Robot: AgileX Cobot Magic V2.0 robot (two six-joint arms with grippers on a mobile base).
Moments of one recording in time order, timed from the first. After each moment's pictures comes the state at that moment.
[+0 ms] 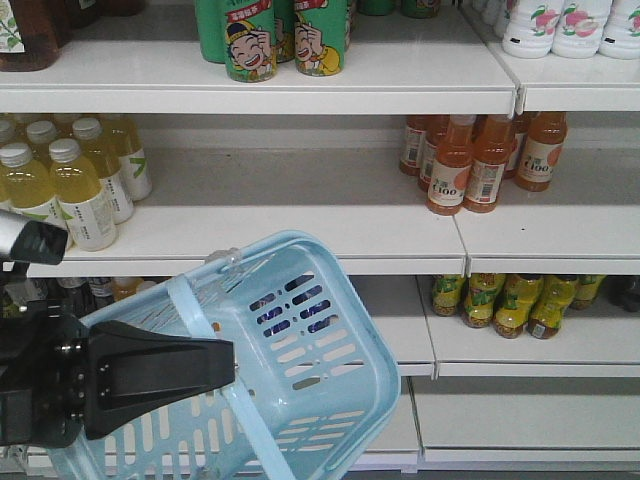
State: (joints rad) left arm -0.19 1.05 -0.58 1.45 -1.19 -2.08; right arm 0.08 -0.01 0.03 -0.35 0.13 0.22
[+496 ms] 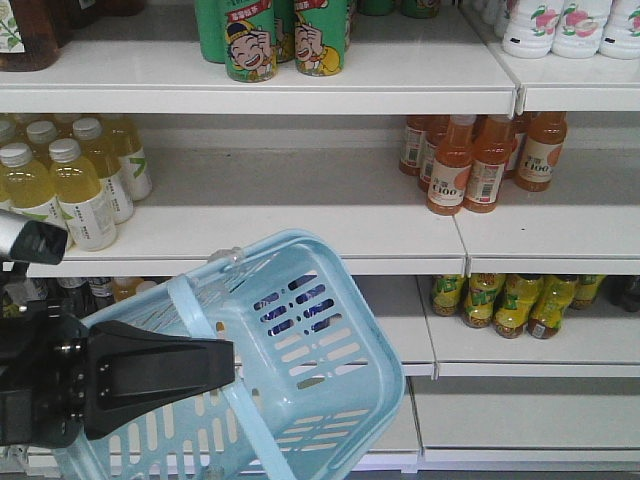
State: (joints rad) left arm -0.19 1.05 -0.58 1.45 -1.19 -2.08; right arm 0.08 -0.01 0.03 -0.35 0.13 0.22
